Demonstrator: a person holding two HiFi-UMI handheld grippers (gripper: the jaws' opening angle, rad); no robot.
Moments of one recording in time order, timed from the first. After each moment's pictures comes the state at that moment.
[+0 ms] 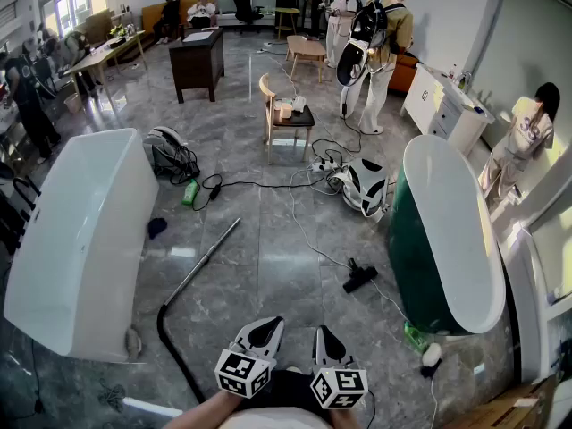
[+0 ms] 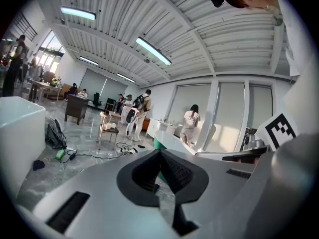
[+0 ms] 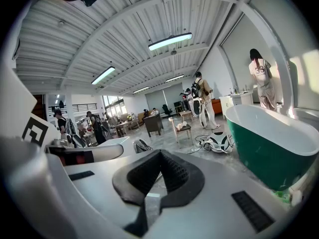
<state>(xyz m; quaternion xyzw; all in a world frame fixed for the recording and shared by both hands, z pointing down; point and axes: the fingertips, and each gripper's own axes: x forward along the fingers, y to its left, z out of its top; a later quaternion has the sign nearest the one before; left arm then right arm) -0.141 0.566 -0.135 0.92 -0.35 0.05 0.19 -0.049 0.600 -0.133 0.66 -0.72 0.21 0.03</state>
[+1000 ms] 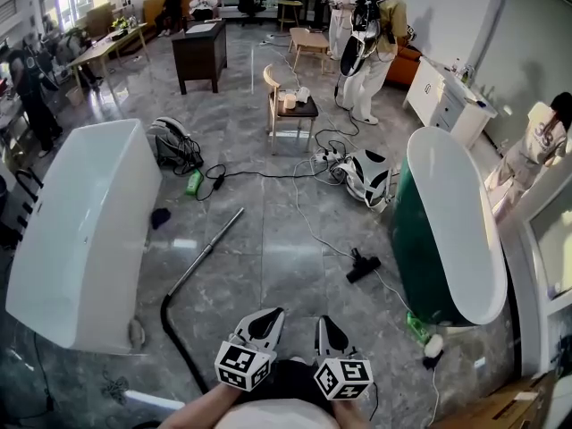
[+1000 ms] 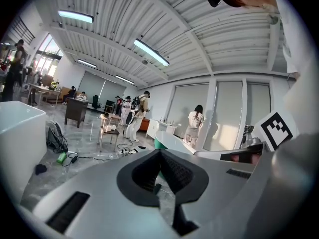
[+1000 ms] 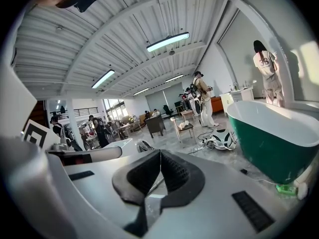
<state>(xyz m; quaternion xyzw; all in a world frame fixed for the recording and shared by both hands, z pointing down) -0.164 0.583 -0.137 0.92 -0.35 0.05 0.17 -0.067 0.613 -0.130 0.65 -0.73 0.22 0.01</state>
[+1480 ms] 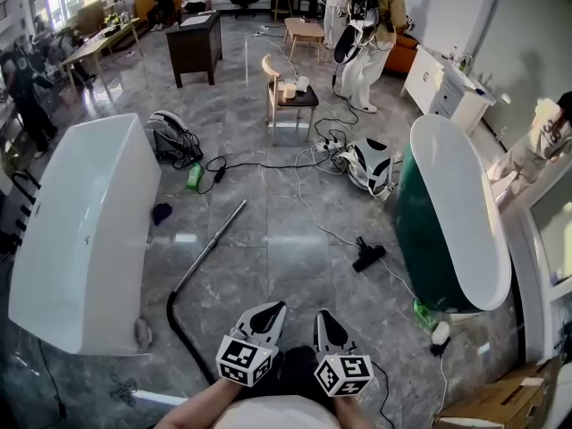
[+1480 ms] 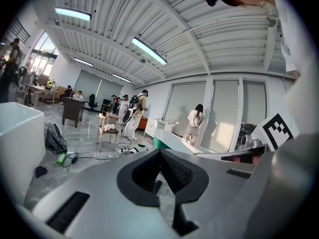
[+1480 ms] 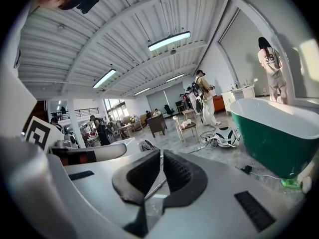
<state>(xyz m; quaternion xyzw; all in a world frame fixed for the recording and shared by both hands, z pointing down) -0.204 0.575 -0.123 0.93 -0.32 0.06 0.17 -0.120 0.609 -0.113 0.65 -0.73 0.22 0.01</state>
